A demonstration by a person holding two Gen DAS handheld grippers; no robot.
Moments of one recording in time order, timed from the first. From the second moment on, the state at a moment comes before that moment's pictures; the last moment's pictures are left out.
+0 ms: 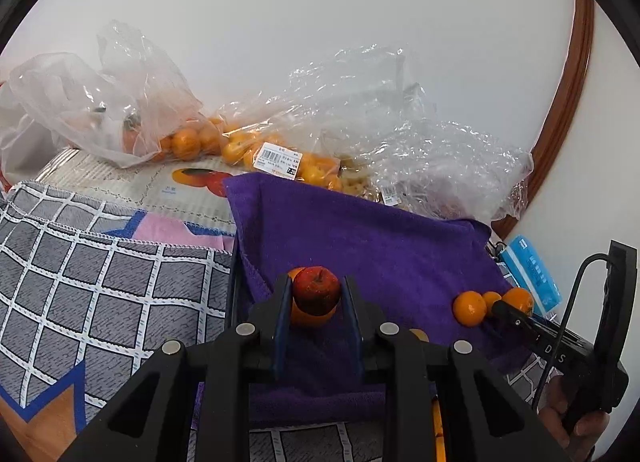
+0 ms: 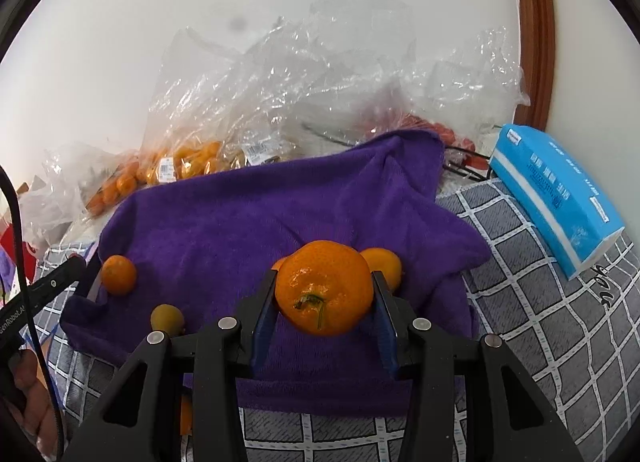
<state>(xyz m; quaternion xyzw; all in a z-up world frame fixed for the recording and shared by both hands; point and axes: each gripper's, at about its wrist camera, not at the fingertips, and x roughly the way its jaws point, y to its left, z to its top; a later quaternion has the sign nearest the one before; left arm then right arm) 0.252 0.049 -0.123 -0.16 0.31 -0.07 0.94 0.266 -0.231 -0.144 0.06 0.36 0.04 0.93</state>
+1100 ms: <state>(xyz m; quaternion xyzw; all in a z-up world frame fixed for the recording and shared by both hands) 0.264 0.043 -0.139 -0.15 0.36 -0.08 0.92 0.274 -0.221 -0.161 0.05 0.40 0.04 0.92</state>
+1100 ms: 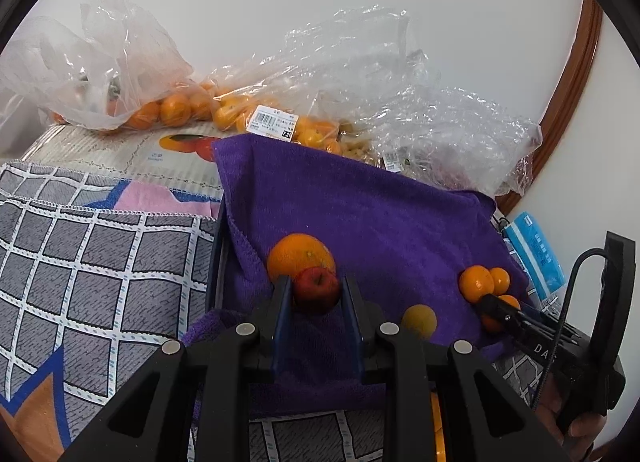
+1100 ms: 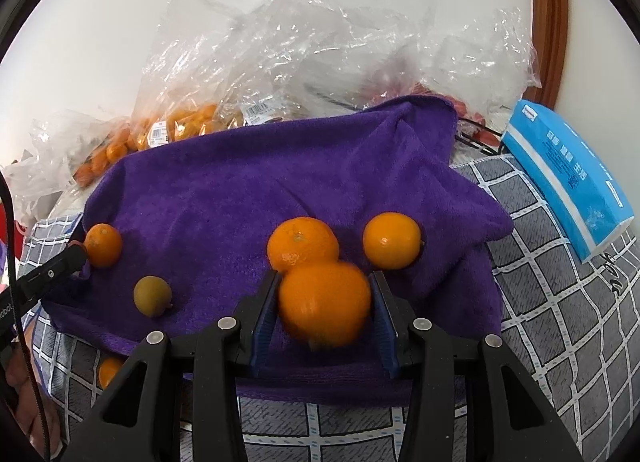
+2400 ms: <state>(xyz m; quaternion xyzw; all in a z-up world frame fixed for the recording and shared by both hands) 0.249 0.035 -0.125 -0.13 0.32 -0.09 0.93 0.259 -0.221 -0.147 0.06 0.35 0.03 0.94</state>
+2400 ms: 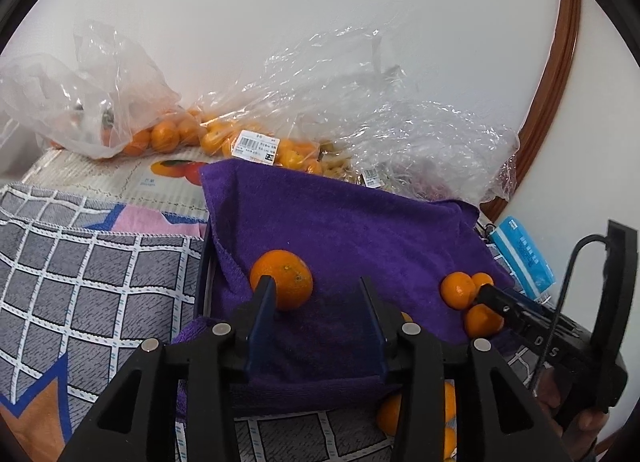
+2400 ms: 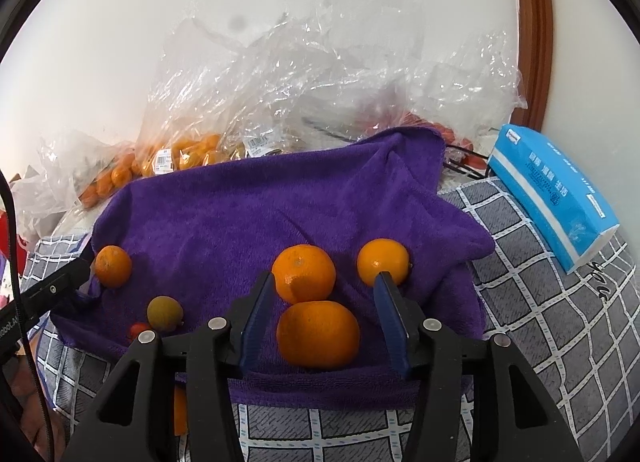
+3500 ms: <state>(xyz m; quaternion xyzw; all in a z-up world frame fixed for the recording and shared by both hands) 0.226 0.059 -0.097 -0.14 0.30 -0.05 0.94 0.190 -0.169 -0.150 0.07 0.41 0.12 0.90</state>
